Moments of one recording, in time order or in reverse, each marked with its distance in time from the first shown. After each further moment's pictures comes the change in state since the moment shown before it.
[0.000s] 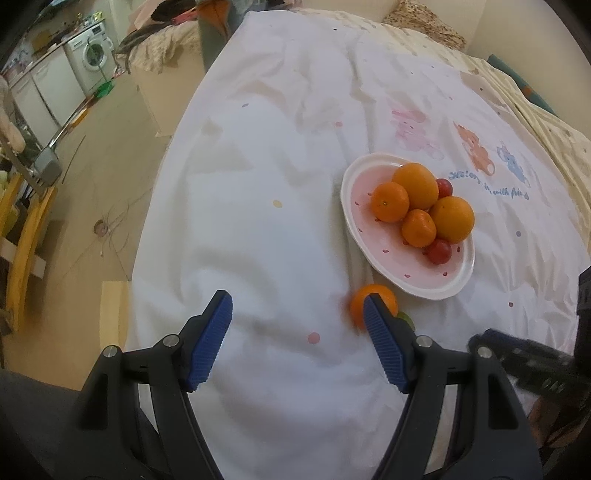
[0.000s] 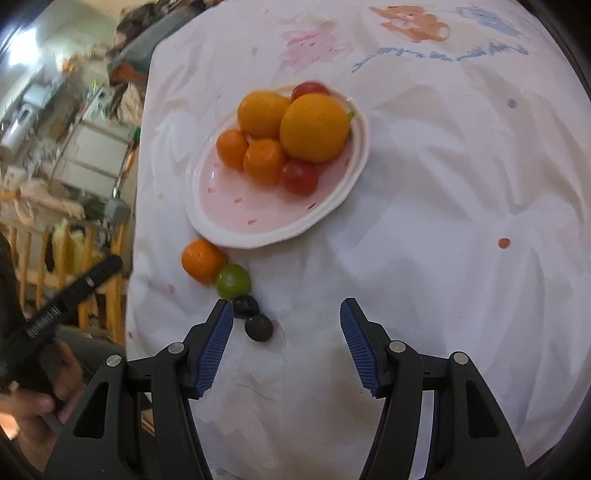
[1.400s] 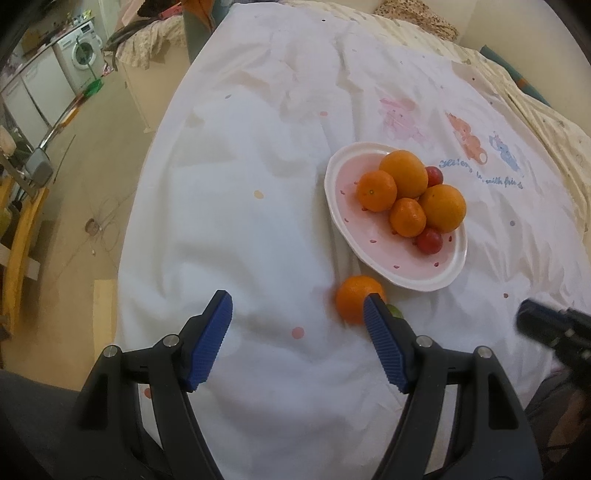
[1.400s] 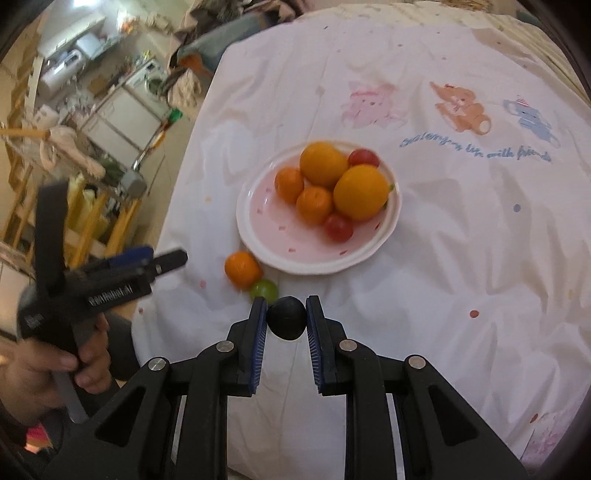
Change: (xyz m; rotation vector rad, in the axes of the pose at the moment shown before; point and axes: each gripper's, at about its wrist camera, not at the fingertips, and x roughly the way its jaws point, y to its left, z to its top) left arm 0.007 -0.011 -0.004 0.030 0.034 -0.020; right arm -0.062 0.032 0.006 -0.227 -0.109 -0.005
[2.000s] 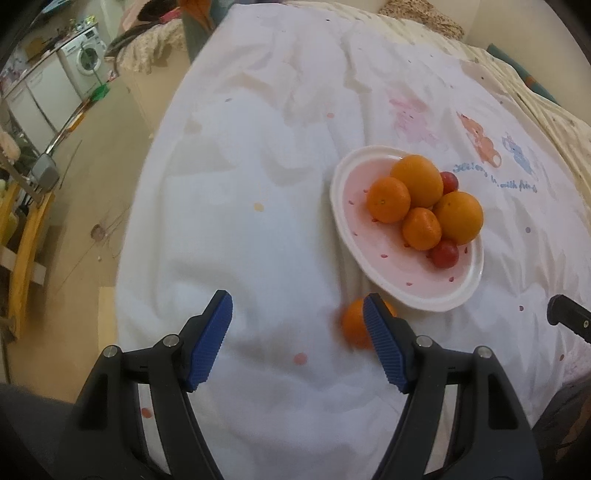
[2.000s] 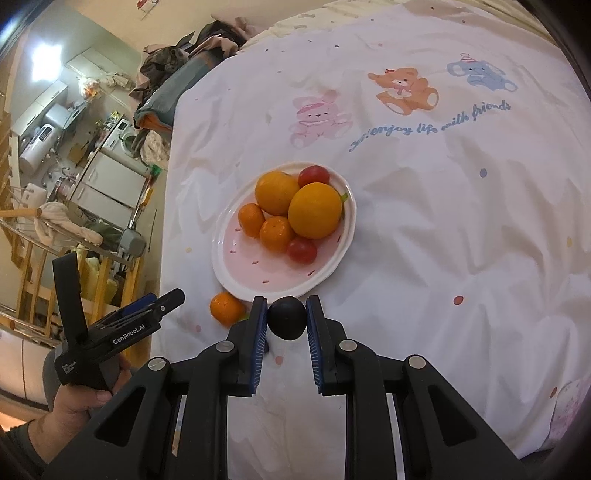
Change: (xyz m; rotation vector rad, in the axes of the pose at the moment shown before) left arm 0.020 -0.009 0.010 0.007 -0.013 0.027; right arm -0.010 -0.044 0.004 0.226 -0.087 0.034
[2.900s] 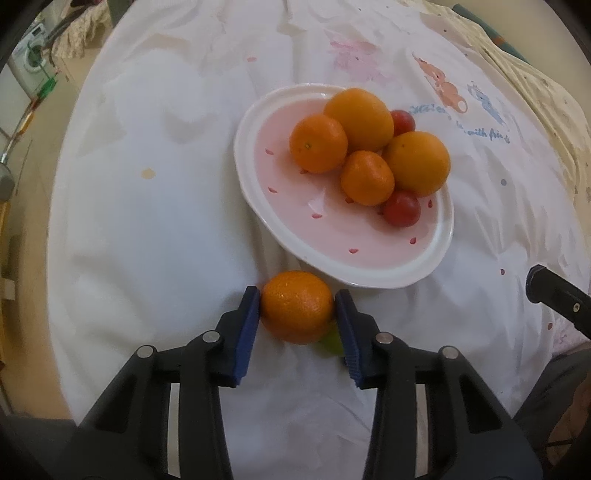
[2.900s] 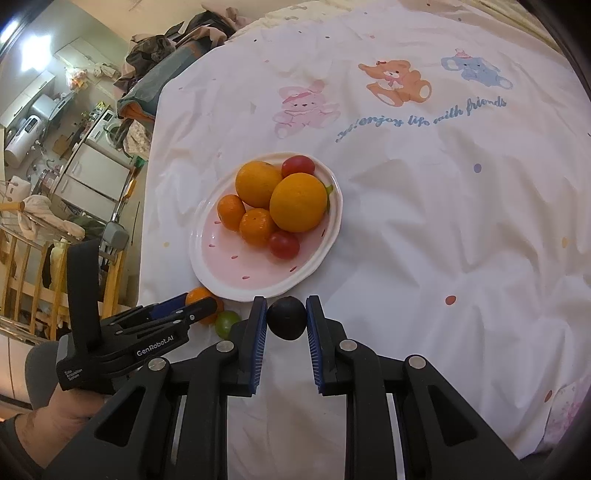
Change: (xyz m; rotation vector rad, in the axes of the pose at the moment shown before) left arm 0.040 -0.039 -0.002 0.093 0.146 -0.132; right arm 0.014 -0.003 -0.001 -0.011 0.029 -0.070
